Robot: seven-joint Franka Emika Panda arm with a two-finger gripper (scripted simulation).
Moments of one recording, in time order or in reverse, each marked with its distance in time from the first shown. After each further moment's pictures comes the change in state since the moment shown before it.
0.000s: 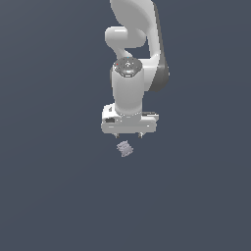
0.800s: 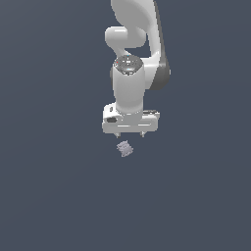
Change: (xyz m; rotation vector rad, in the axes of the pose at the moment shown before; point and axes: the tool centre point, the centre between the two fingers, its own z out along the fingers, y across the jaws) arm 0.001 -0.005 -0.004 0.015 0.013 -0.034
